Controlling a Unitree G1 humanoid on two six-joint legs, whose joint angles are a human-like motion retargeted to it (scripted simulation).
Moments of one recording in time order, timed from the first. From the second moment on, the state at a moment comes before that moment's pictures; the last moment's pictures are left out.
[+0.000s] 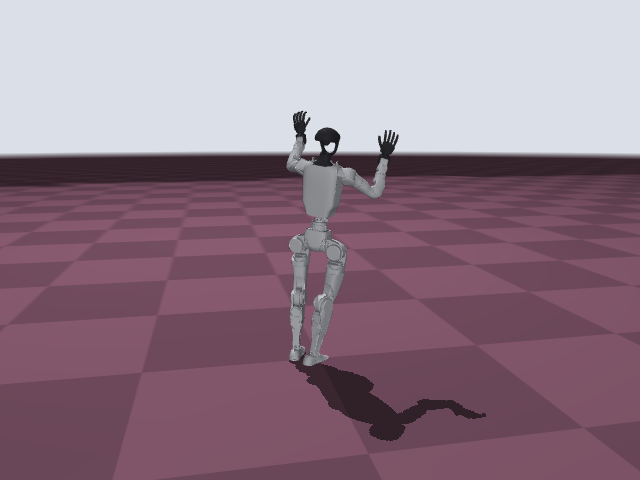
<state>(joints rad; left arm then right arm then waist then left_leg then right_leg) -0.98 0.99 0.06 0.43 0.60 0.03 0.84 -0.76 -0.72 -0.14 -0.11 -0.48 -0.03 -0.73 -0.05 0.05 -0.15 0.03 -0.05 0.26 0.04 -0.06 0.02 0.07 0.03 -0.30 -0.01 -0.01 -0.09</state>
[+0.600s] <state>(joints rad) -0.95 0.87 0.15 0.41 0.49 -0.10 0.78 -0.74 -0.73 -0.12 -0.05 -0.70 0.00 -0.77 -0.06 0.05 -0.14 0.02 -0.05 0.26 0.04 -0.06 0.02 0.06 0.02 -0.29 -0.01 0.00 -0.08</state>
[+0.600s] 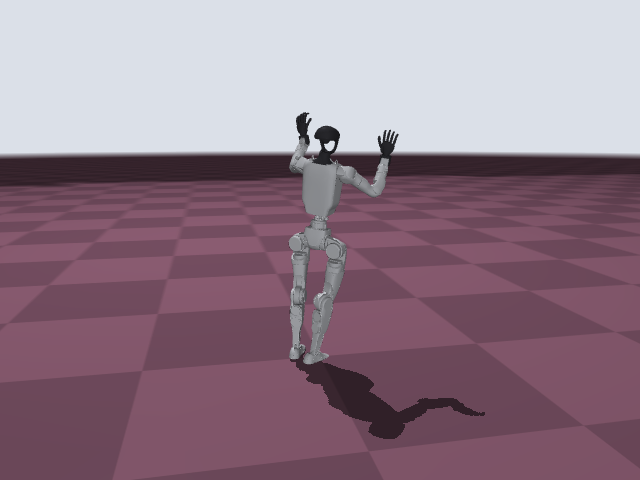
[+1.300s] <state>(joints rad) -1.02 0.86 -0.01 0.26 0.68 -0.15 0.68 -0.85 -0.75 0.08 -0.11 -0.82 -0.15 -0.84 -0.06 0.05 -0.10 0.03 -0.05 0.27 0.04 -0.06 0.02 0.07 0.02 -0.29 -0.01 0.00 -0.08</state>
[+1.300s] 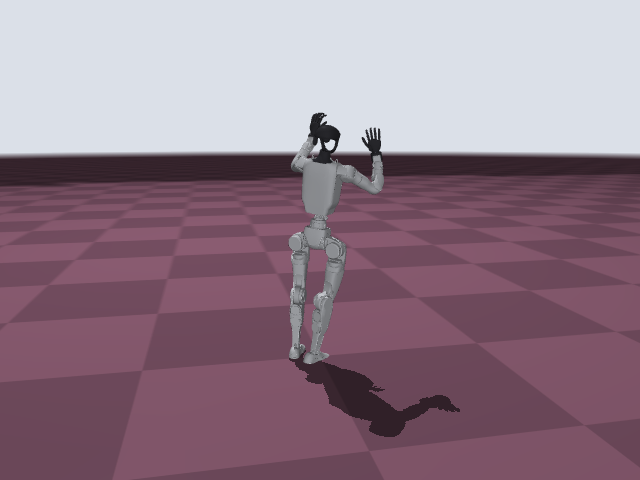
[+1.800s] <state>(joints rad) -0.32 0.44 0.50 1.09 -0.09 0.03 0.26 0.01 -0.28 -0.48 0.73 -0.93 -0.11 0.21 0.00 0.04 0.03 0.06 -0.05 0.27 0.04 -0.06 0.02 0.09 0.02 -0.29 -0.01 0.01 -0.08</state>
